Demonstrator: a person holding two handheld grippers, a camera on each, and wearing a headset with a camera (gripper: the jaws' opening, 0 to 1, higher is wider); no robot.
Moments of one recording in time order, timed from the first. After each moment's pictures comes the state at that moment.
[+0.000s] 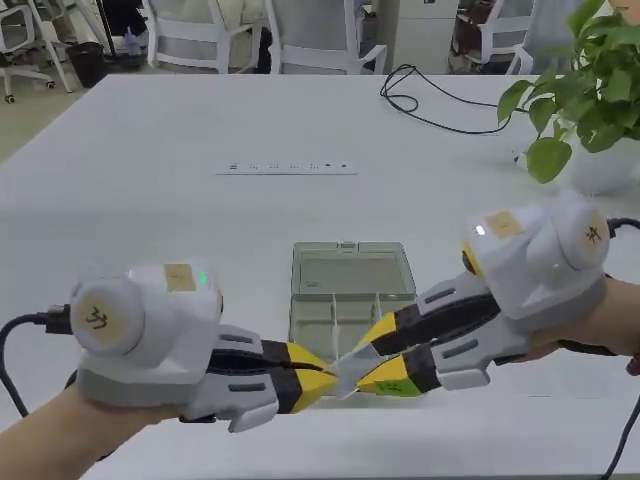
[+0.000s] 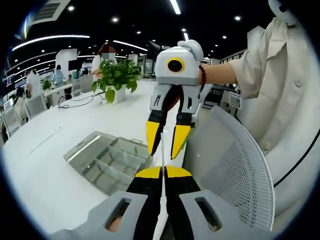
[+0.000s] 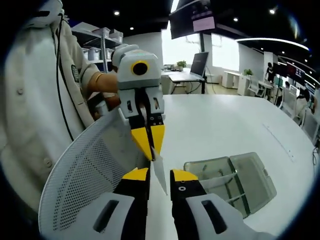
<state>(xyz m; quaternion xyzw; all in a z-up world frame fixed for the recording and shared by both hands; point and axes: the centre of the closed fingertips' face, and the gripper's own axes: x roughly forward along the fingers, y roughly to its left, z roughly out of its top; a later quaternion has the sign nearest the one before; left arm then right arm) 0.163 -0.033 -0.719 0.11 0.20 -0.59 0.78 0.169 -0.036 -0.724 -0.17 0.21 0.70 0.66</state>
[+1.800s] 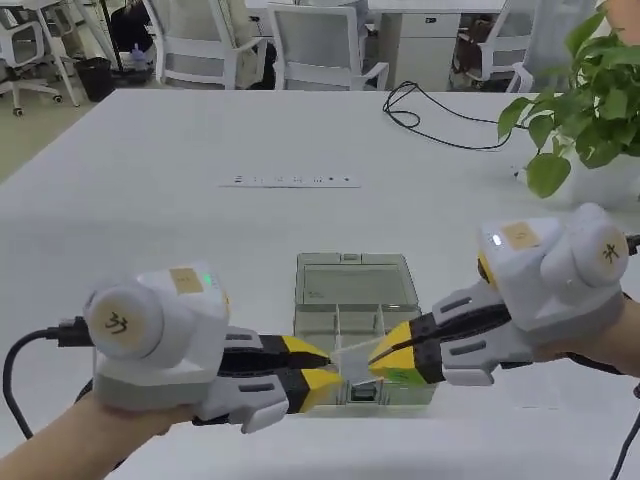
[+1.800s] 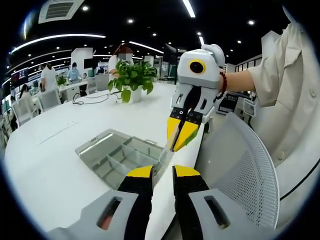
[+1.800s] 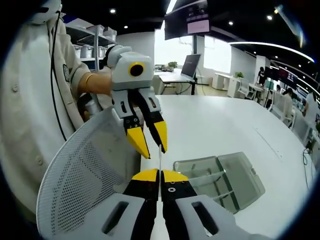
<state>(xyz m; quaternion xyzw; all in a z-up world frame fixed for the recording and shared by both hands) 0.182 -0.024 -0.719 0.08 0.20 -0.52 0.83 0.181 -0.044 -0.717 -0.19 0.19 0.66 0.70</state>
